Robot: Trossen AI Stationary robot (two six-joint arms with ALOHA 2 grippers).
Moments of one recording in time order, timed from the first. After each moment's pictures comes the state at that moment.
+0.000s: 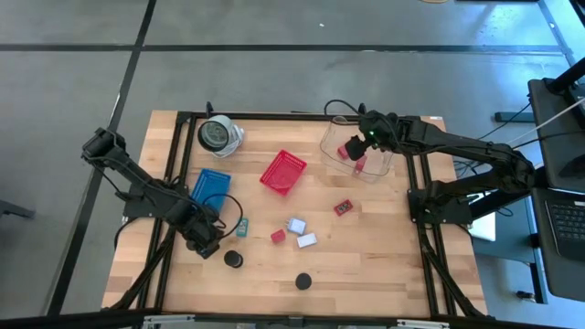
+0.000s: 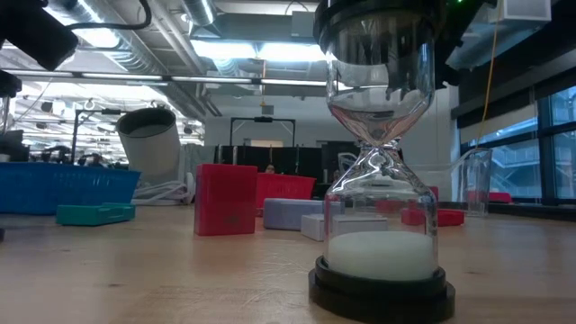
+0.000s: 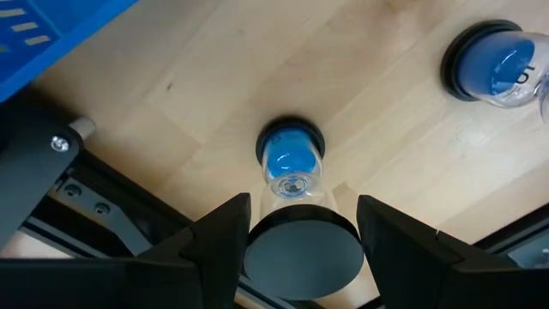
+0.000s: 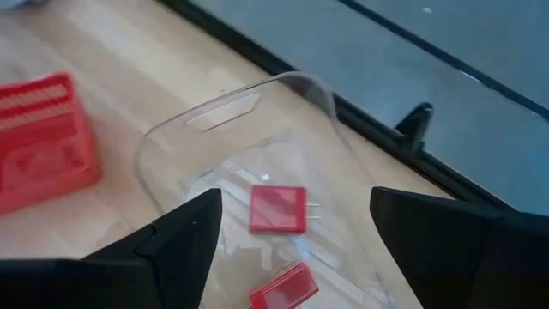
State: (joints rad) left arm -0.60 1.27 0.87 -1.10 0.15 -1.44; right arm -0.34 1.21 1.05 -0.79 0.45 0.43
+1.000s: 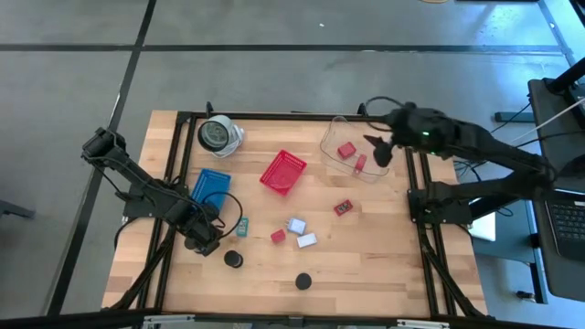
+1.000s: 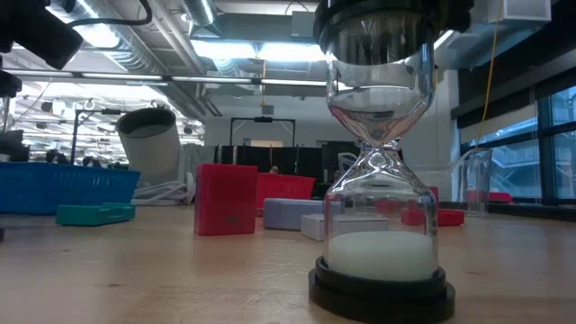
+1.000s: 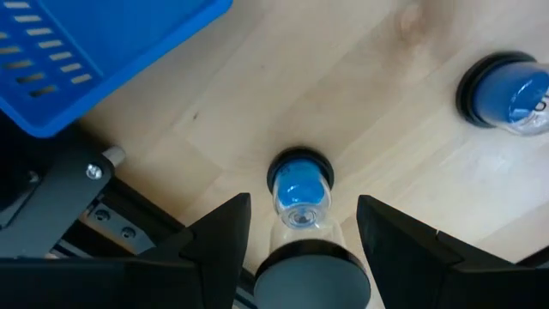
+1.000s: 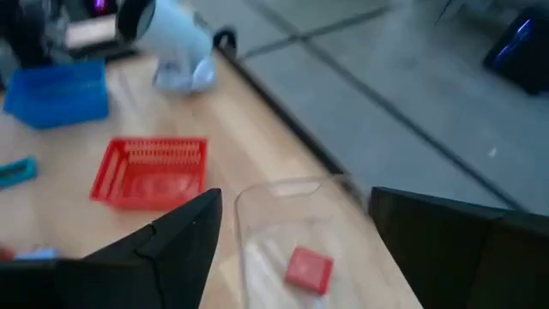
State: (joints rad) left arm -0.61 1.27 0.87 -1.13 0.07 -1.42; right arm -0.22 0.92 1.16 -0.80 0.35 0.13
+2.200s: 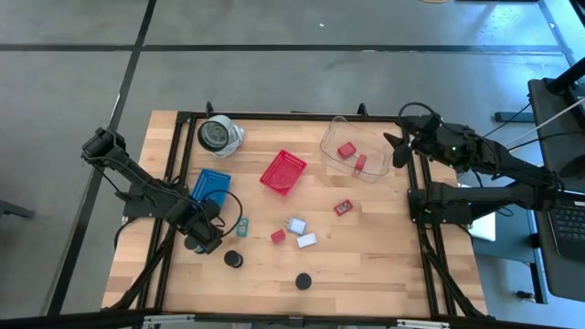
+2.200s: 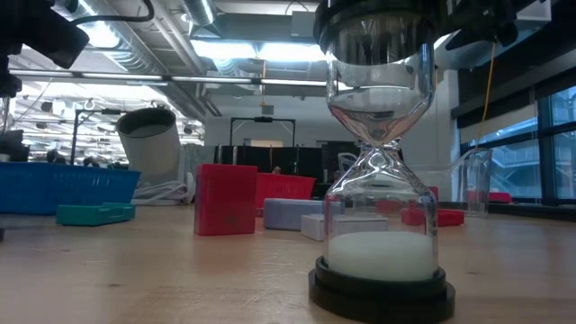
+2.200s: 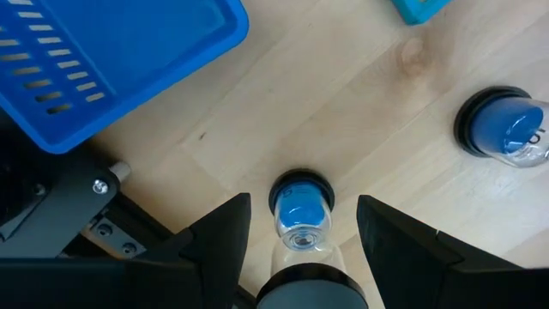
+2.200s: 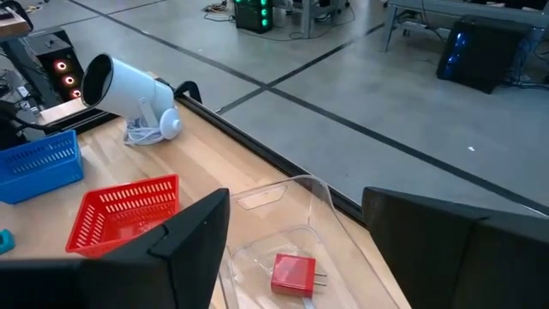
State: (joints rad) left arm -0.60 1.27 0.87 -1.13 0.02 -1.45; right arm -0.19 0.61 0.91 -0.72 0.50 0.27
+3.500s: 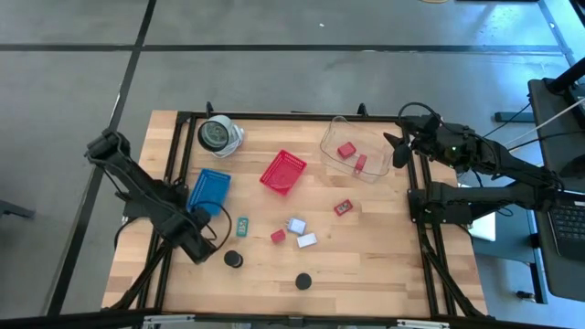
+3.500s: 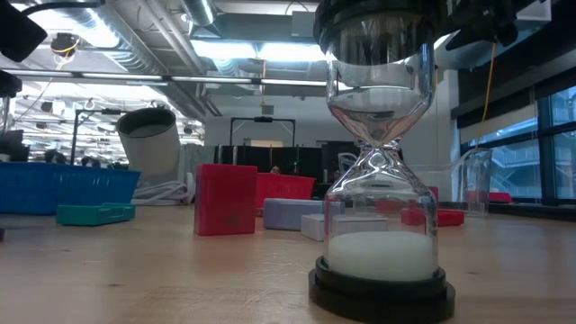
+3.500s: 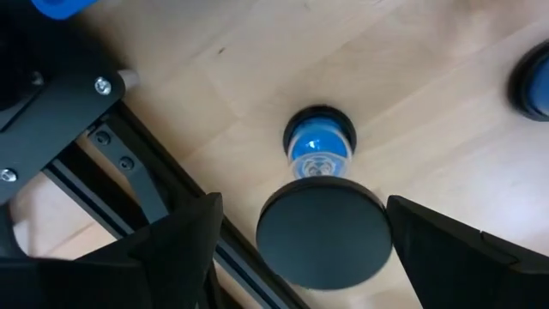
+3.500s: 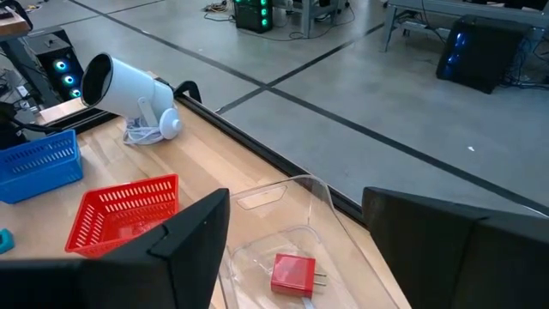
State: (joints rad) left arm -0.75 1.33 0.90 -1.17 0.09 -1.73; right arm -0.20 0.61 0.91 -0.72 0.50 0.27
